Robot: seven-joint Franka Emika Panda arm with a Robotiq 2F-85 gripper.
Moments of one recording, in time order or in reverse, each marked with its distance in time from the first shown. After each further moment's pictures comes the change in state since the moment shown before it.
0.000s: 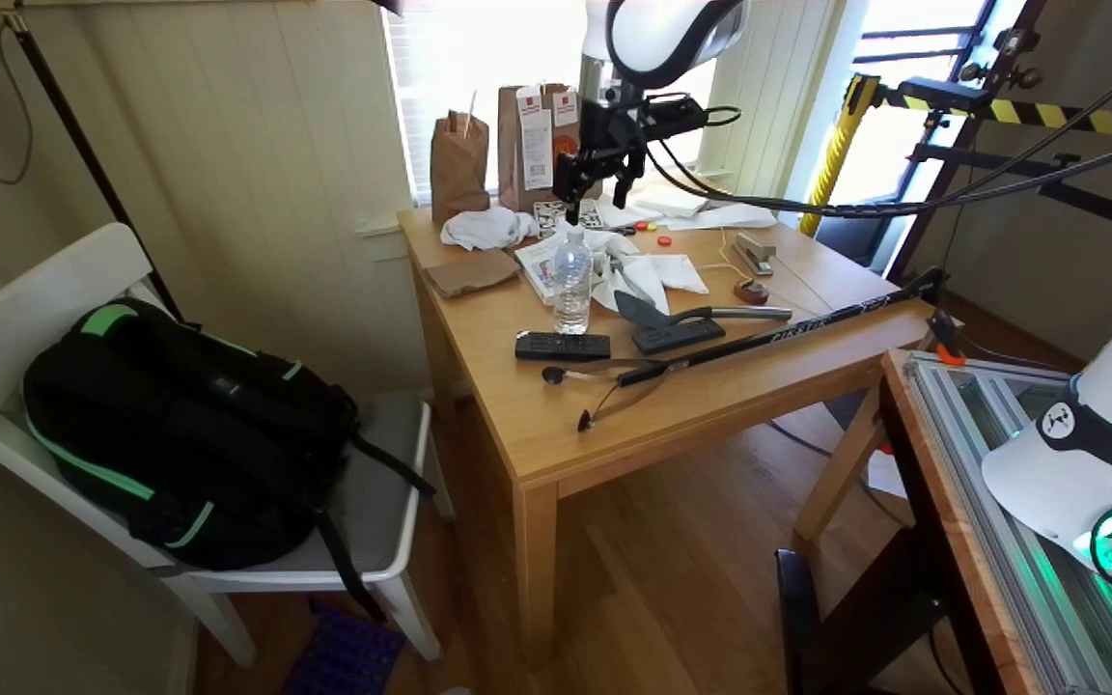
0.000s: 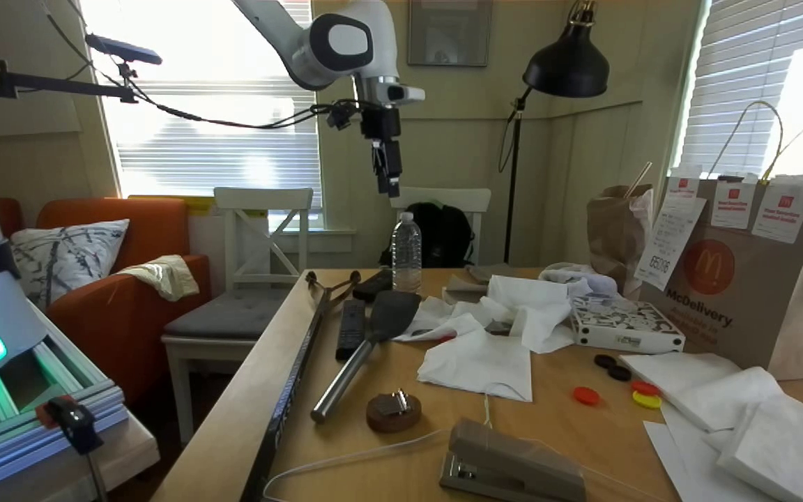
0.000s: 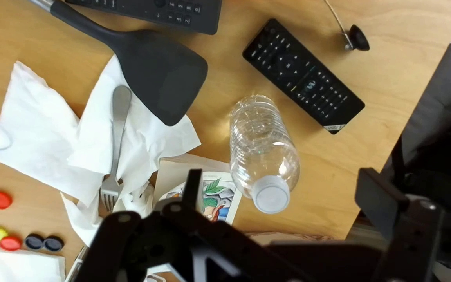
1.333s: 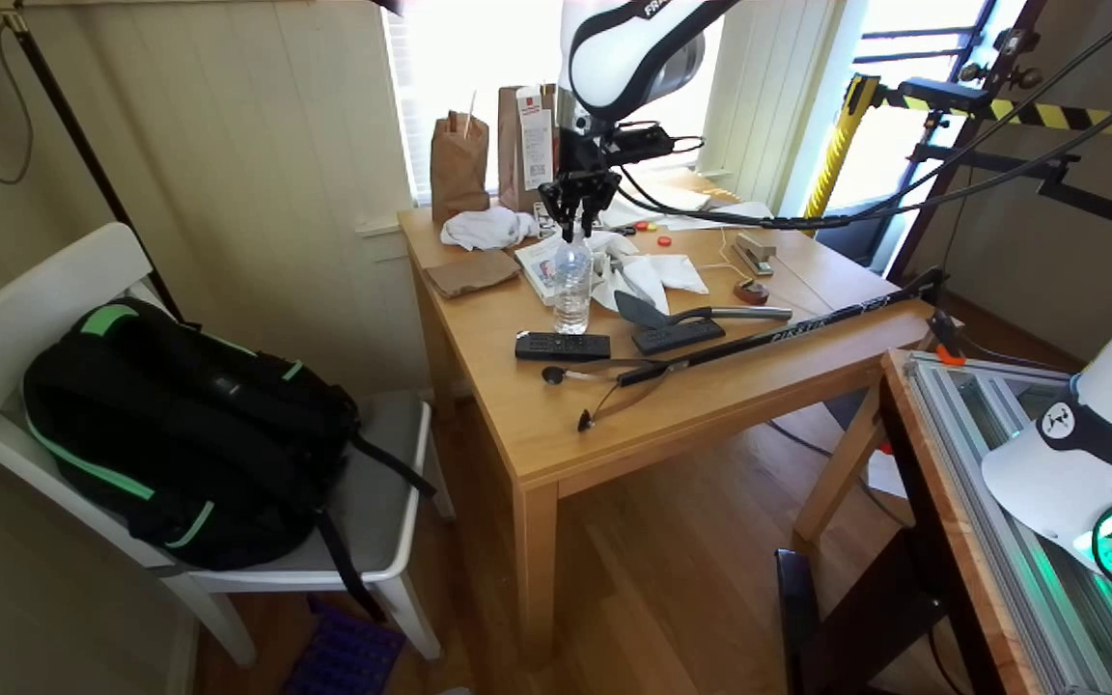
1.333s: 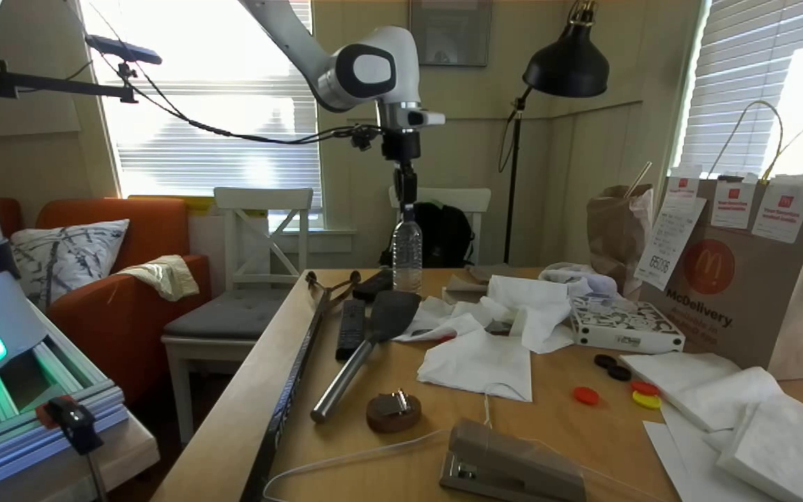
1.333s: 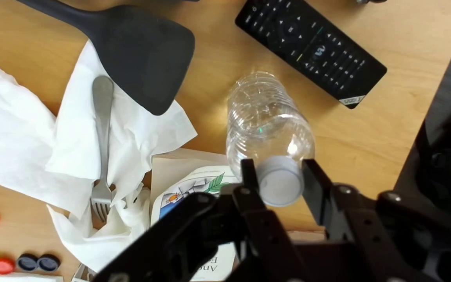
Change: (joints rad) arm -0.003 0.174 -0.026 0.155 0.068 0.000 0.034
